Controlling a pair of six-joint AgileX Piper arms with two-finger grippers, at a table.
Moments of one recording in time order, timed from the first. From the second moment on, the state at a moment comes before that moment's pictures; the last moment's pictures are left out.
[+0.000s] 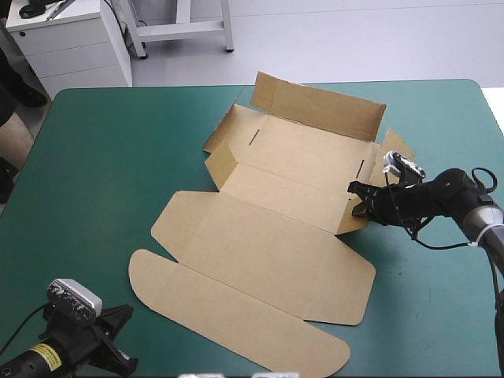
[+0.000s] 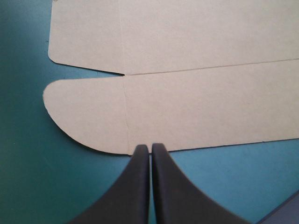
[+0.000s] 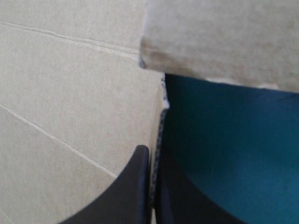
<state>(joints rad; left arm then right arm) -0.36 0.28 -0.49 -0.20 0.97 0.18 0.00 1.52 -0.95 0.76 0.77 -0.21</state>
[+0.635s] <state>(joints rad) -0.36 0.28 -0.58 -0.19 0.88 0.18 0.00 1.53 -1.25 0.67 0.88 -0.62</state>
